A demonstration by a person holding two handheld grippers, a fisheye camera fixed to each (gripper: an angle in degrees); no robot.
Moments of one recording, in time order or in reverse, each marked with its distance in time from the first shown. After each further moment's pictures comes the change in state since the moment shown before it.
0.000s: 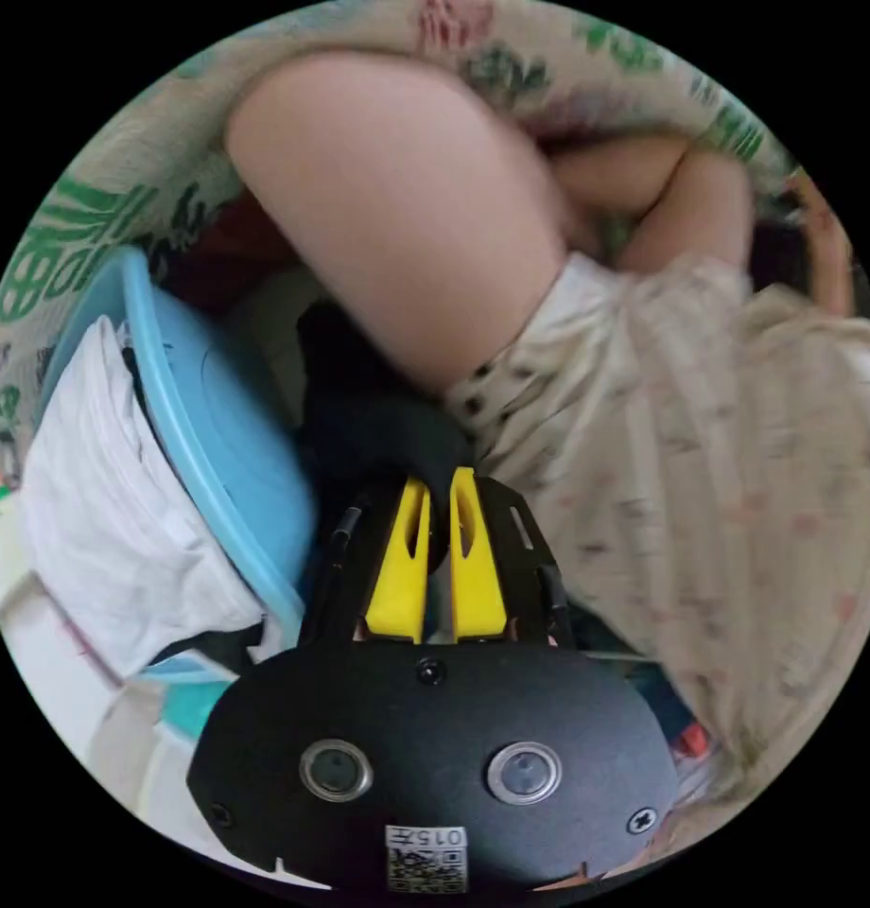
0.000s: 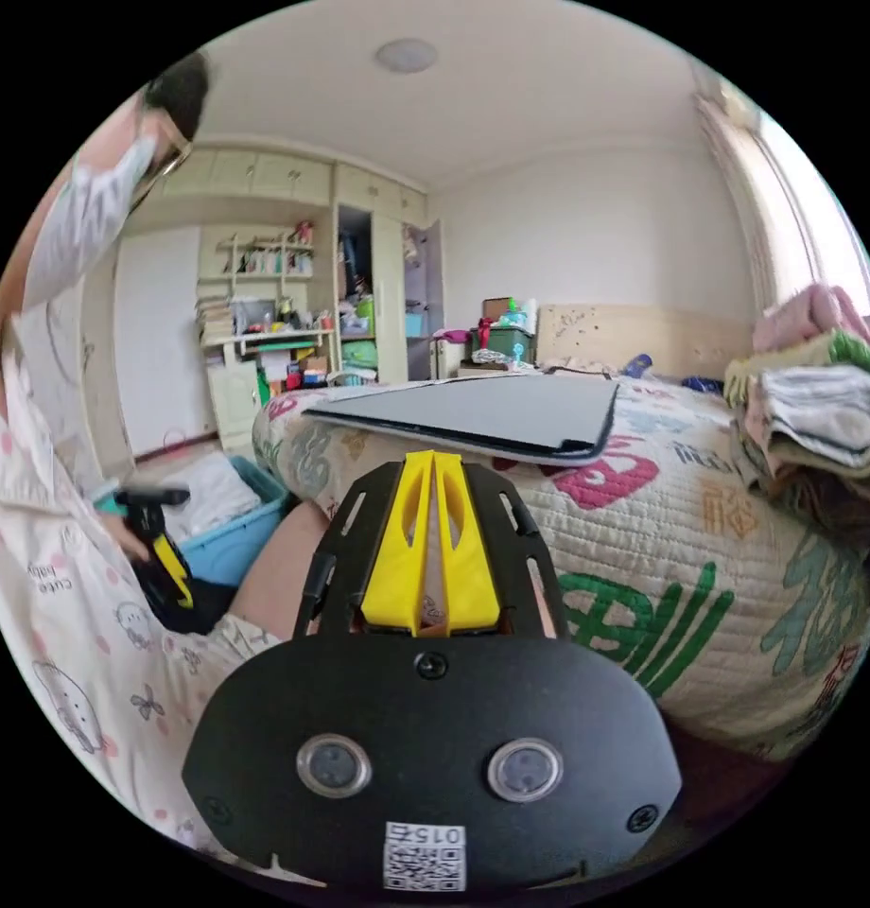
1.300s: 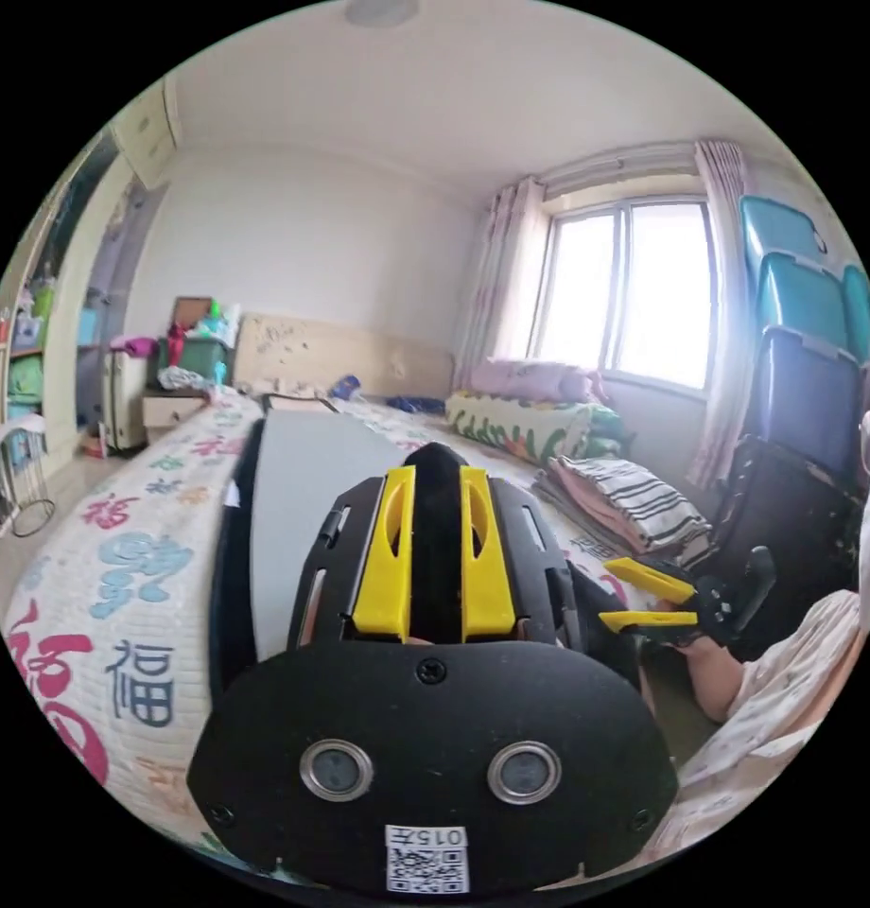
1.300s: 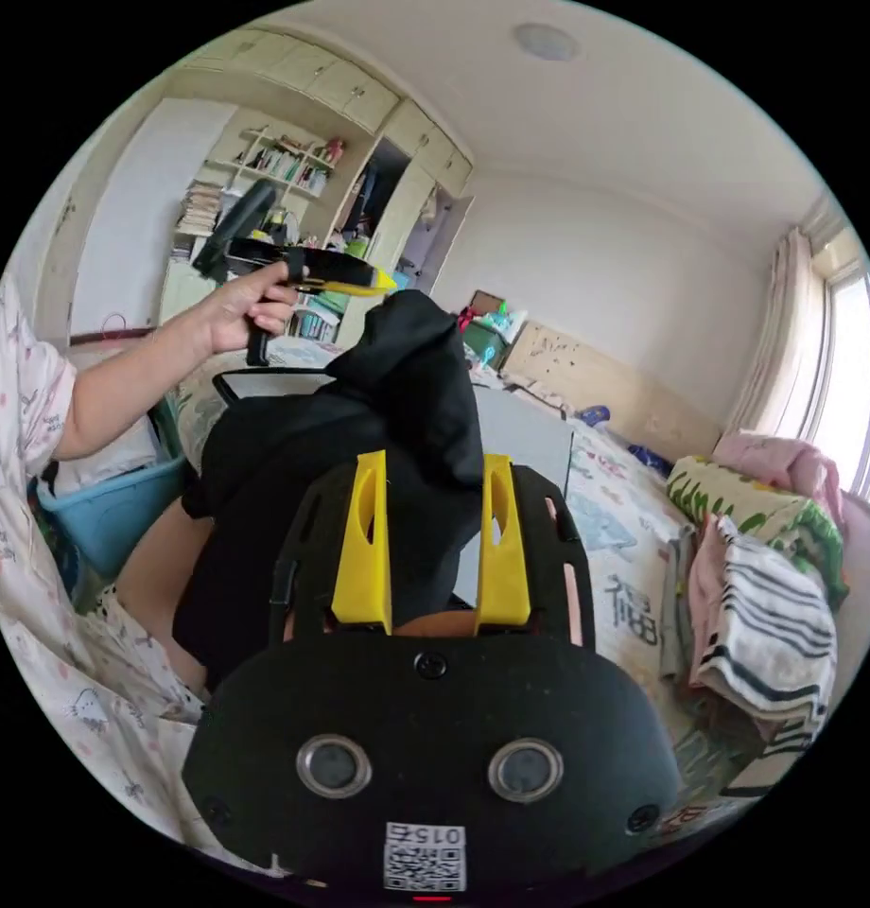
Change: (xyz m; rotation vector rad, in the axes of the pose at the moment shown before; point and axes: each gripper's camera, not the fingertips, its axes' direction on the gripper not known) left arm 0.128 0.087 -0.179 1.123 -0.088 0.258; right arm -0.020 -0.080 0.152 -0.115 0.218 -0.098
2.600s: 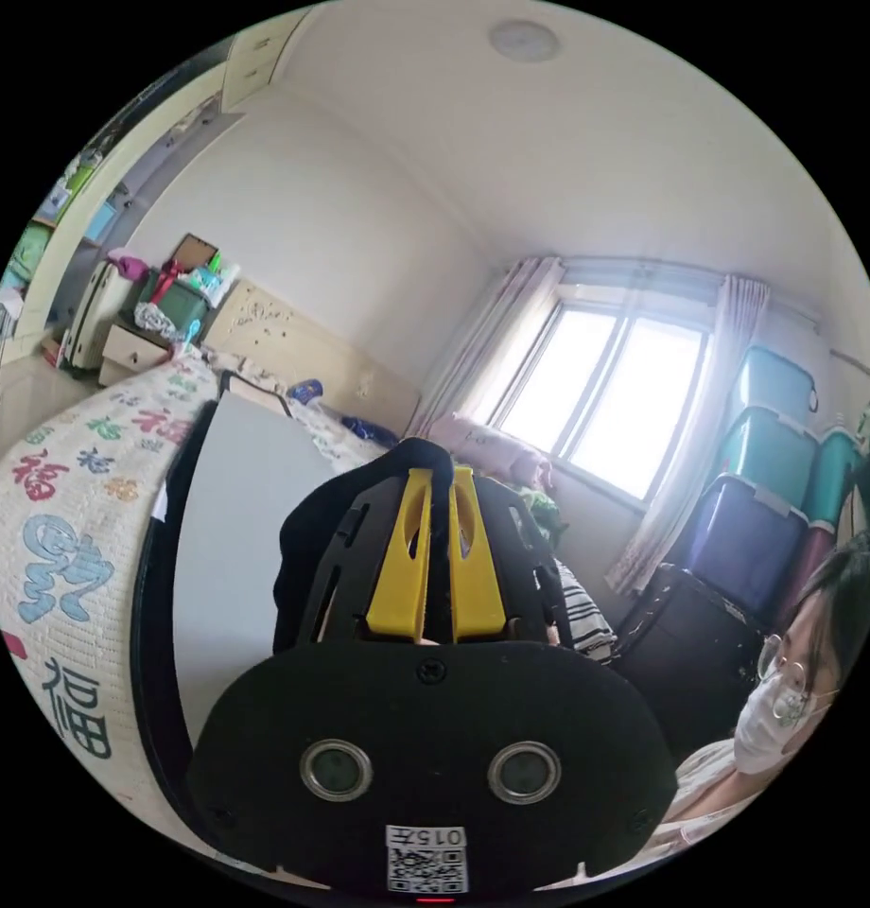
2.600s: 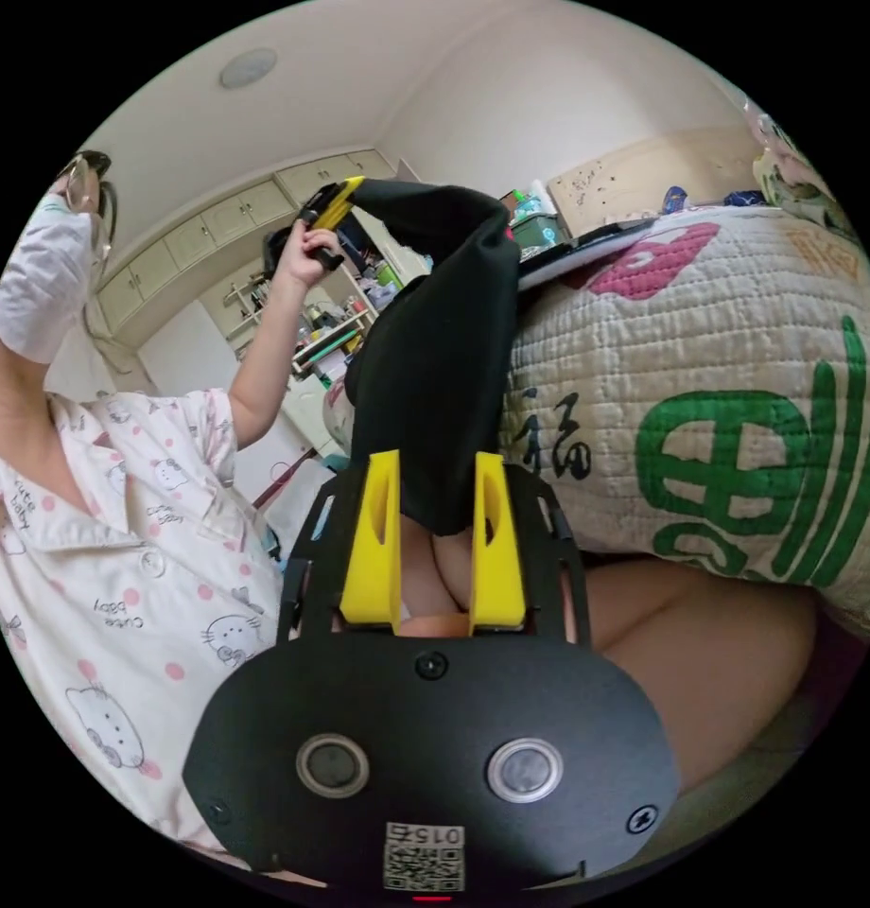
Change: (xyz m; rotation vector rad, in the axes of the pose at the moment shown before) left arm 0.228 -0.201 -0.045 0.180 0.259 -0.320; right arm -0.013 0.030 -0.061 -0.110 -0.525 0.542
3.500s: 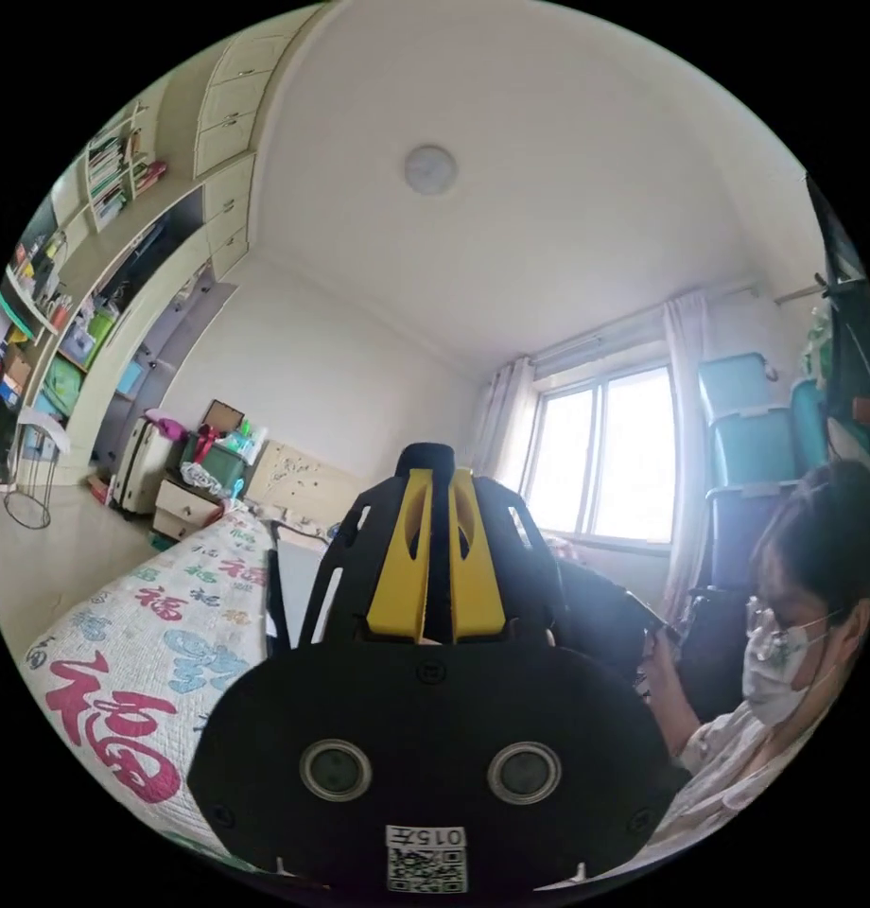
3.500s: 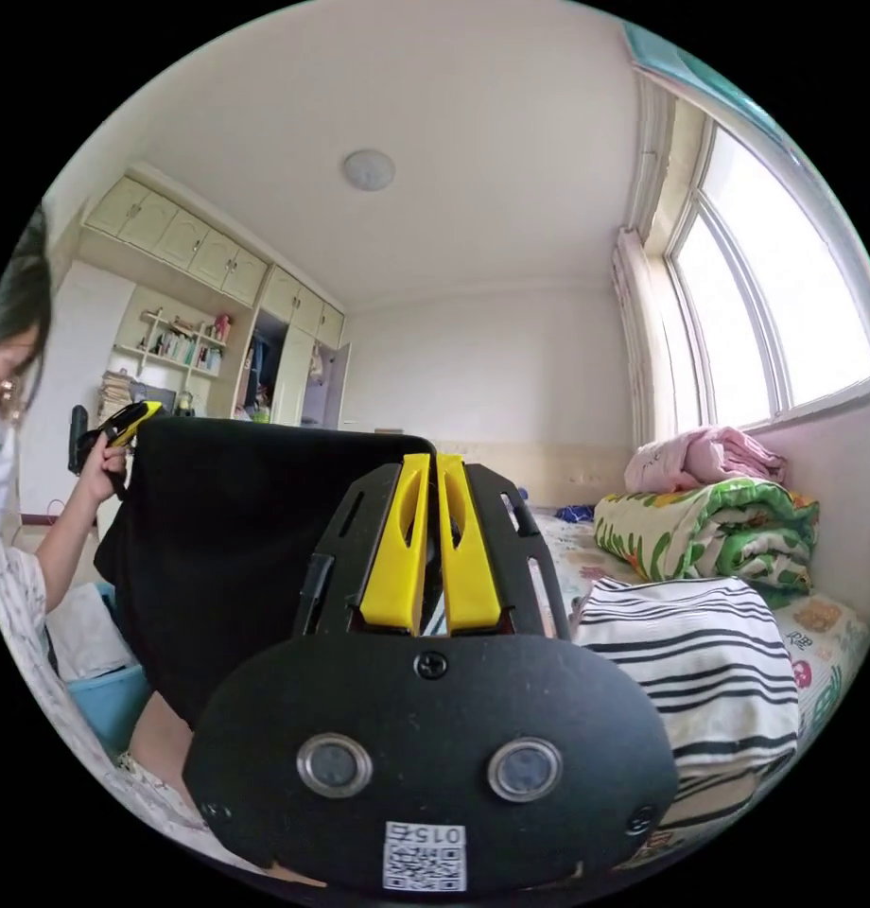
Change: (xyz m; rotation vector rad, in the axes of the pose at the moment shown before) left arm 0.115 -0.026 -0.071 0.306 -0.173 0.137; right arm -0.223 -0.201 0.017 0.592 0.608 -0.405
